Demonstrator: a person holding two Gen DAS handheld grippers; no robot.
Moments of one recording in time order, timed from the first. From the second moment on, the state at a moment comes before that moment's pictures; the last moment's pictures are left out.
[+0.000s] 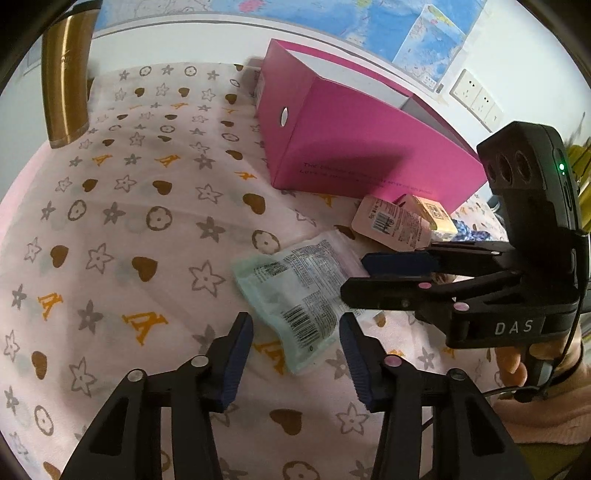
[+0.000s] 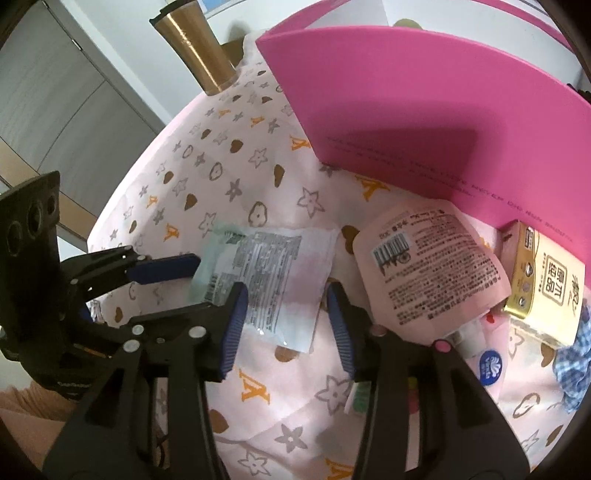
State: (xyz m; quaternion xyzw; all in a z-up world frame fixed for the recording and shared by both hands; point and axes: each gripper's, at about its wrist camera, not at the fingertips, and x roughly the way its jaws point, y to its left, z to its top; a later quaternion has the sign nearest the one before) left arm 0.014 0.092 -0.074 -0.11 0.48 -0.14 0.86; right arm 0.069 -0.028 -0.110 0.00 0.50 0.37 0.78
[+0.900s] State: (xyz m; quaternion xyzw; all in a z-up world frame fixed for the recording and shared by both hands) left arm 0.014 0.101 -0.077 -0.16 0.47 -0.14 0.86; right arm 0.064 -0.043 -0.112 0.05 0.48 0.44 0.76
